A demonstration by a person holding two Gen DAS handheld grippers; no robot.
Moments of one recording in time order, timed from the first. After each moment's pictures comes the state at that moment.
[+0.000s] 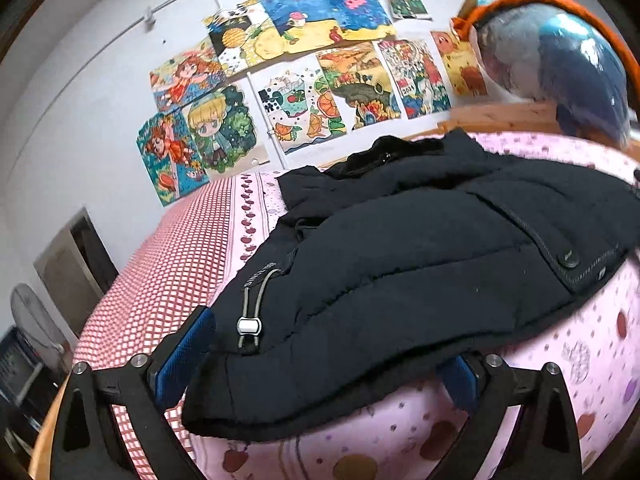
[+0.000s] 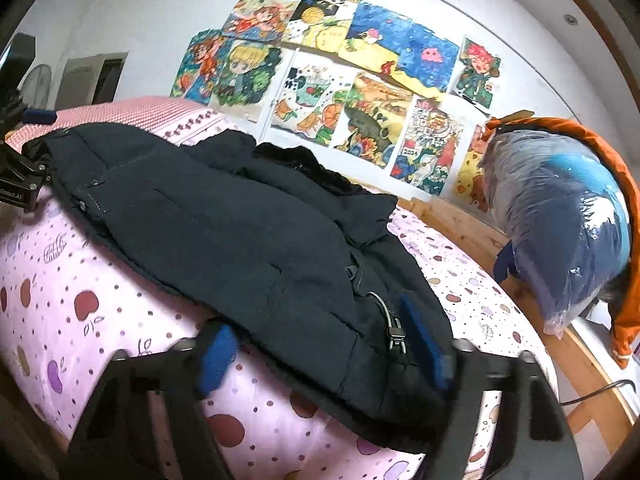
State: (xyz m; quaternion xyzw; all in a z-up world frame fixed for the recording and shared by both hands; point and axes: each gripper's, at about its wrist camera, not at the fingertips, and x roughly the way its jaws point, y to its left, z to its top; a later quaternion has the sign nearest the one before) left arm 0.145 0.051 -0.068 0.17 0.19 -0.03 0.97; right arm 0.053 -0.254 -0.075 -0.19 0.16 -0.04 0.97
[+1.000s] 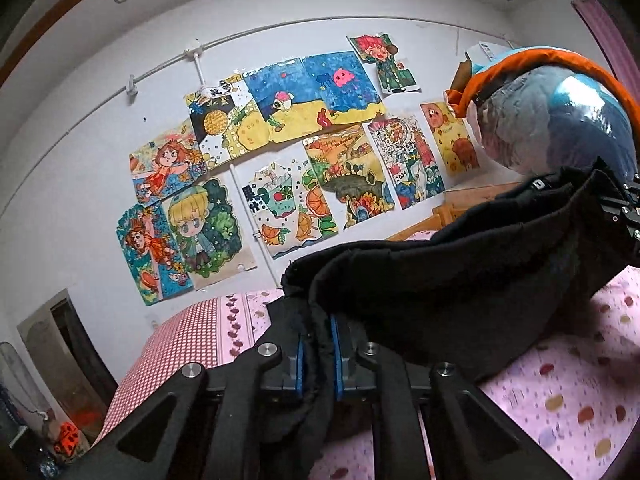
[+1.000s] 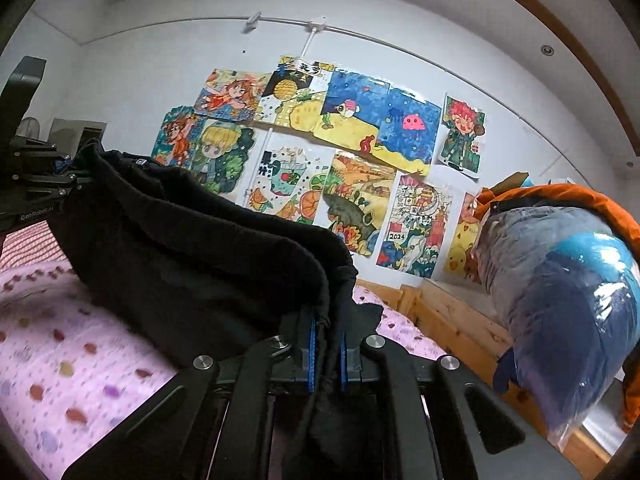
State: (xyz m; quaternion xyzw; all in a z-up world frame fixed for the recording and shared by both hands) left arm 0.243 0.010 0.040 0.19 0.06 -0.08 0.98; right arm 0.159 -0.249 0.027 -0.18 0.03 -0.04 0.98
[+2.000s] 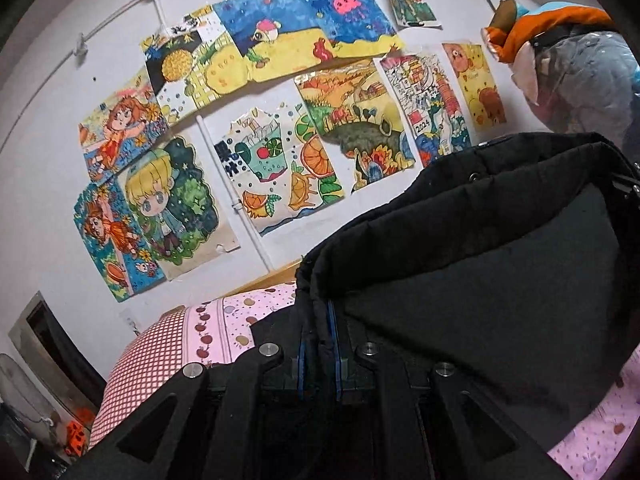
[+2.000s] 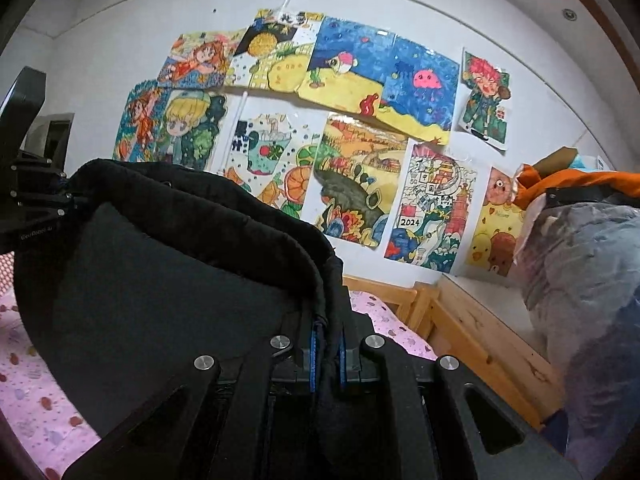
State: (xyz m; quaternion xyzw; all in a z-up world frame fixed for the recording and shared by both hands) left arm 0.458 -0.041 0.058 0.21 0.16 -0.06 0.96; right arm 0.390 -0.276 0.062 -0.16 0.09 -0.03 0.98
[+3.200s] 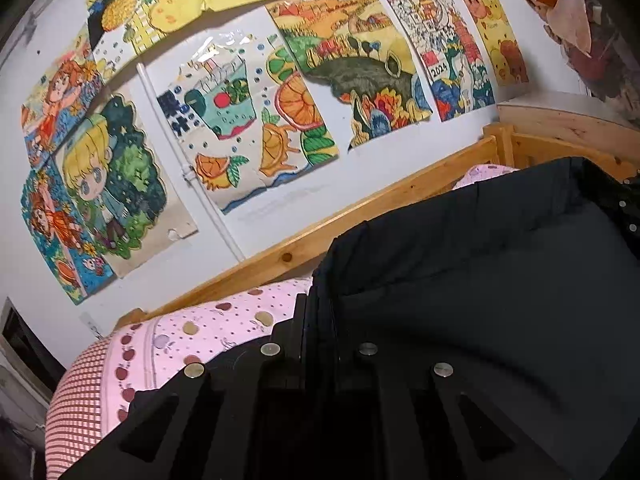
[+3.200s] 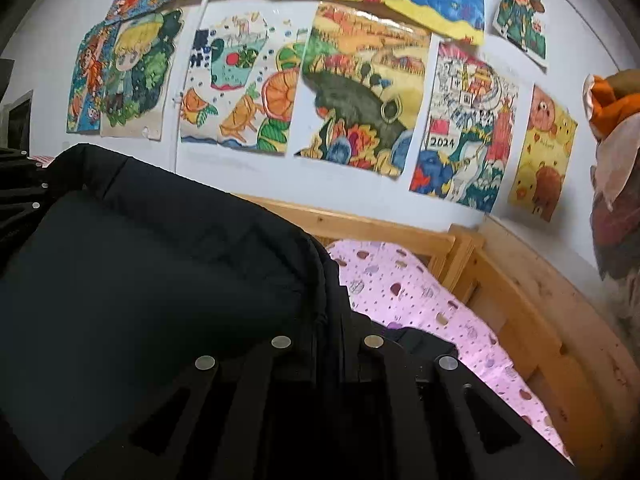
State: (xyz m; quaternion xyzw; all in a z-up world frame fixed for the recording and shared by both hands) left arm 0.633 -0.081 -0.016 0.22 0.23 -0.06 0.95; right arm 0.597 -0.293 -0.020 -0.12 0.21 -0.04 0.97
